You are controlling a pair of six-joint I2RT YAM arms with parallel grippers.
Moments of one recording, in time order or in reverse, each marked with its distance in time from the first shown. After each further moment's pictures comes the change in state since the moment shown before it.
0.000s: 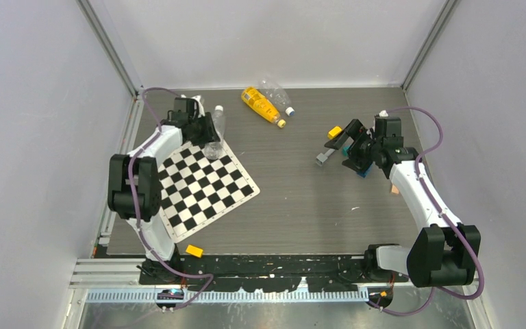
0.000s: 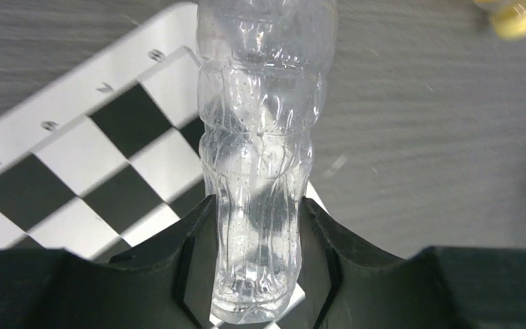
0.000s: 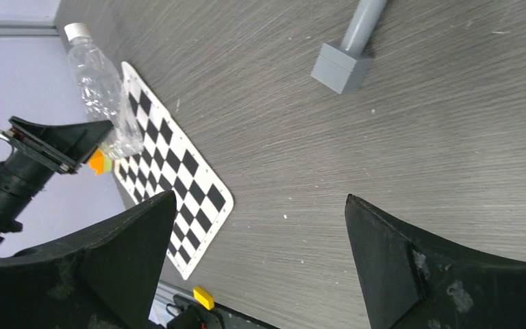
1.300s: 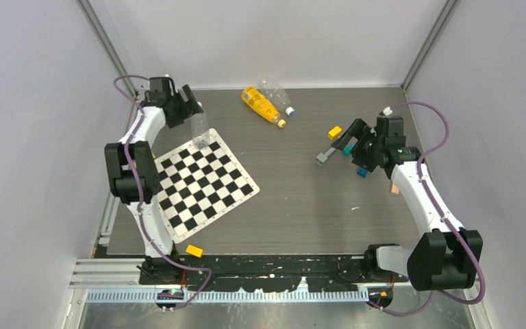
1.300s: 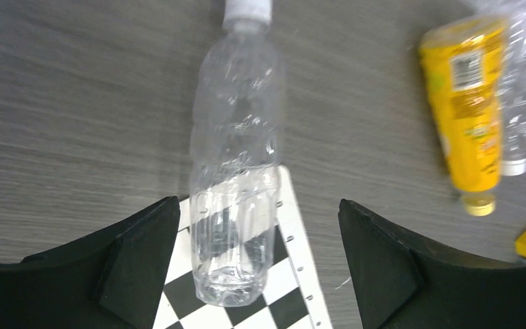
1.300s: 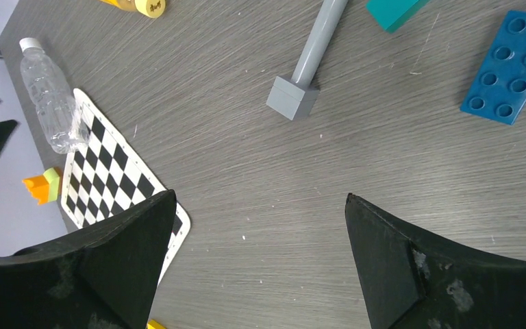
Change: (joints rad) left arm 0.158 0.137 0.312 -0.040 -0.024 -0.130; right arm 0.000 -0.023 0.023 -0.027 0.138 -0.097
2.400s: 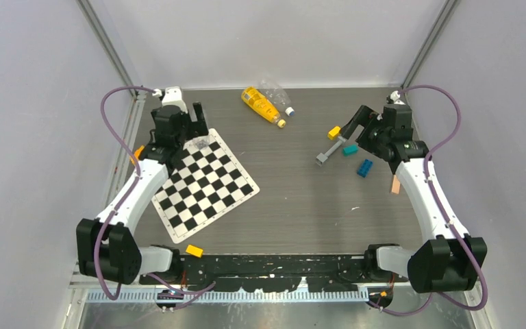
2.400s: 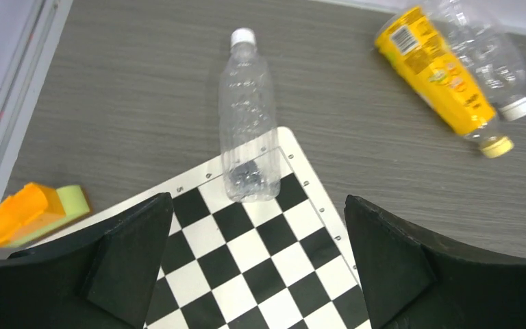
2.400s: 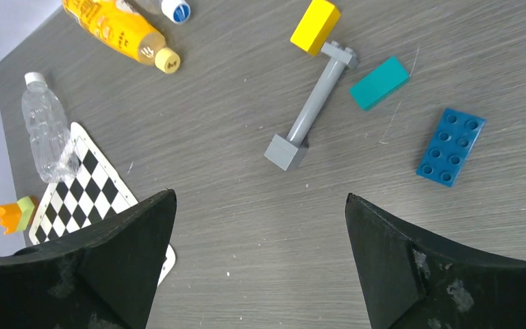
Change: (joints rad) left arm -0.243 -0.698 -0.626 0.305 -0.400 0.253; right arm 0.000 -0.023 0.113 0.003 0.113 -0.111
